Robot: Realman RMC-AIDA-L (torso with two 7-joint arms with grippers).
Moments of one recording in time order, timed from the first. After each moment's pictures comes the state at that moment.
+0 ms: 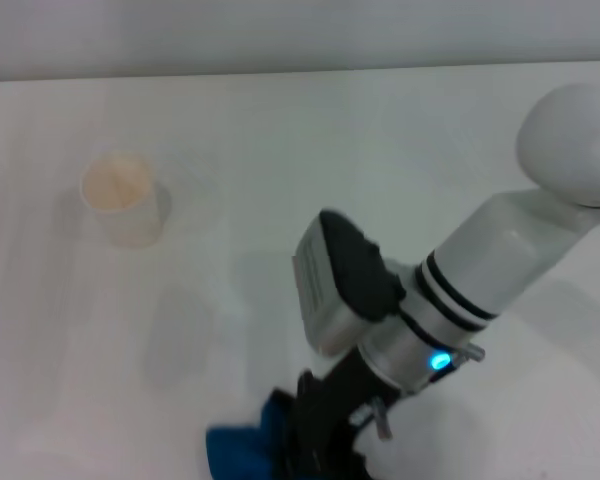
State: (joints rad) left arm -0.46 -2.08 0.88 0.17 -2.64 -1.12 2.29; right arm 0.68 2.03 -2.02 -0.81 -1.75 -1.20 1.92
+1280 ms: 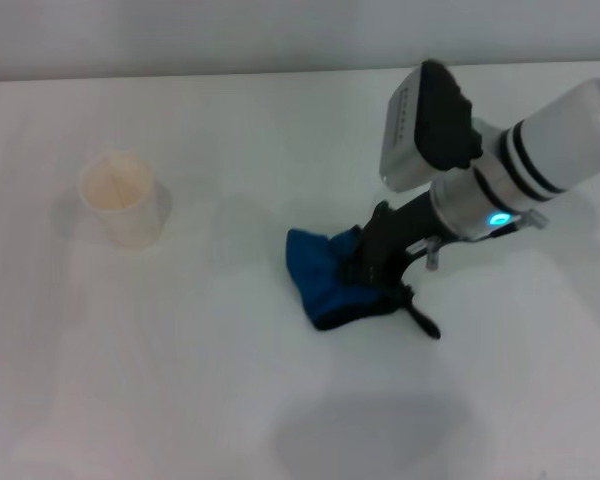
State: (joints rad) left arm -0.44 -2.08 0.88 0.17 -2.64 -1.12 2.29; right arm 0.70 2.01 -1.51 -0.75 -2.13 -1.13 1.85
